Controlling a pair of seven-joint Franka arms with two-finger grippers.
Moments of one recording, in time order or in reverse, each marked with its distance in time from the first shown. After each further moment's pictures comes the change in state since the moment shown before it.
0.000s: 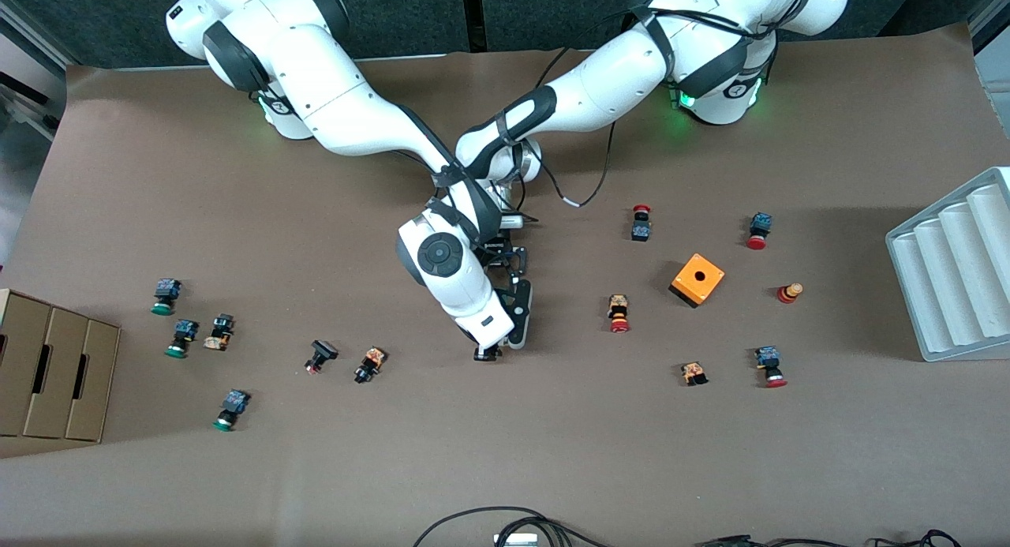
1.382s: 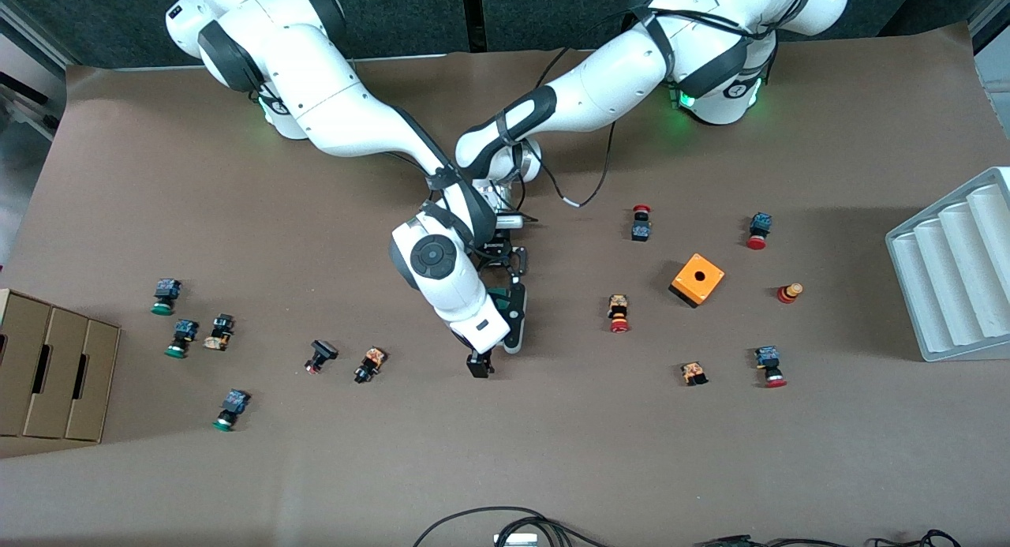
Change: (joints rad) left arm 0.001 0.000 -0.001 0.000 0.000 0.001 0.000; right arm -0.015 -0.007 -0.006 0.012 -0.022 0.001 -0.038
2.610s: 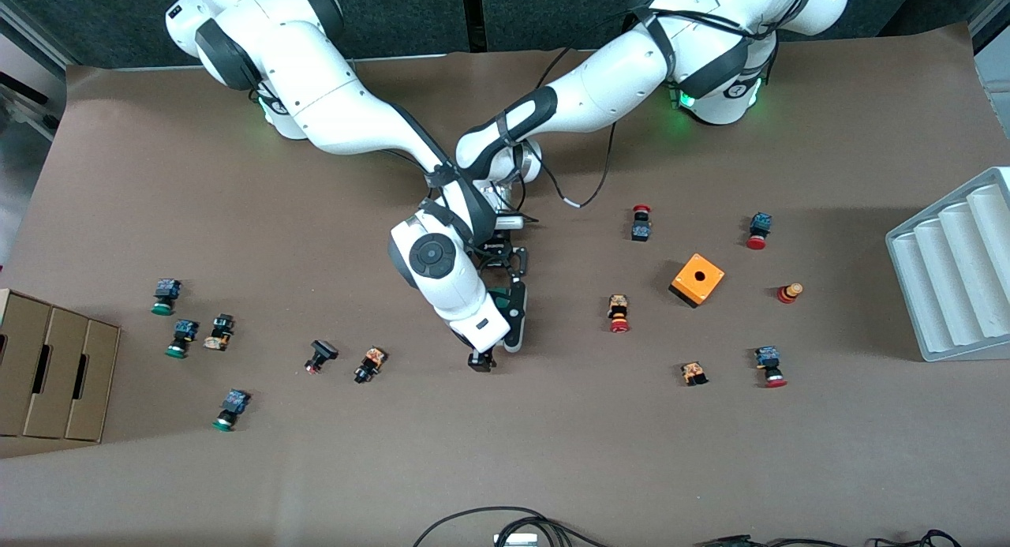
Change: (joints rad) left arm 0.003 0.000 -0.002 0.000 0.000 0.002 0.000; right arm -0.003 -0.012 0.010 0.000 -0.003 -0.019 -0.004
